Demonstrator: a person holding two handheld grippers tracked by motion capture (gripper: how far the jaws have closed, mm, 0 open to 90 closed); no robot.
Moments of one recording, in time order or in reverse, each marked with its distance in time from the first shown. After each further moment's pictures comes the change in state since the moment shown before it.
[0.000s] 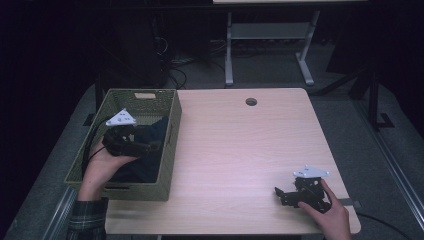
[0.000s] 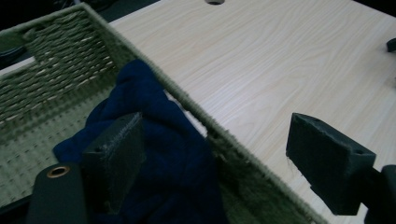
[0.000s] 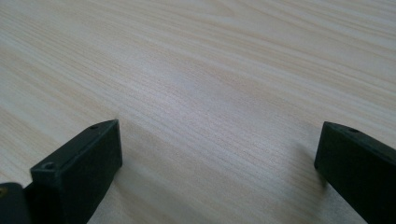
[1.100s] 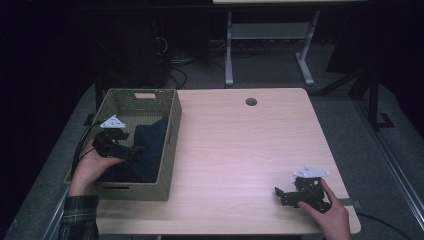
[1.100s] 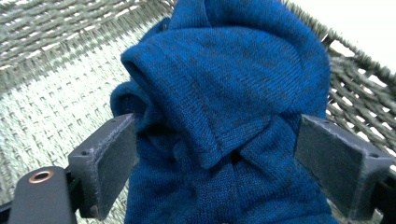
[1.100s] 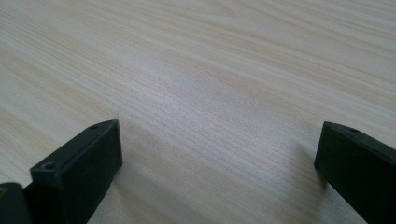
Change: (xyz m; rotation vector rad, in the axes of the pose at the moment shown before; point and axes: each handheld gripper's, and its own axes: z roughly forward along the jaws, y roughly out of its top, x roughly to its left) left arm 0.052 -0.044 0.019 0.147 0.053 -0.033; right arm 0.000 0.000 0.000 0.001 0.001 0.001
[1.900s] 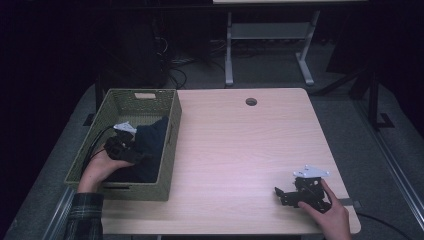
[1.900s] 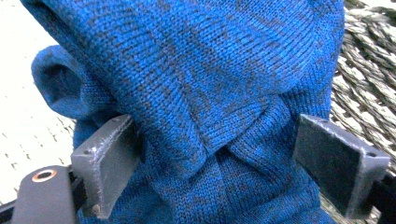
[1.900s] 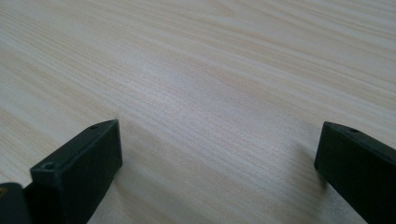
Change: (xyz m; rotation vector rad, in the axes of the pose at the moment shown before) left arm 0.002 -0.007 0.034 0.121 -0.139 -0.028; right arm 0.000 0.000 0.000 0.000 0.000 0.000
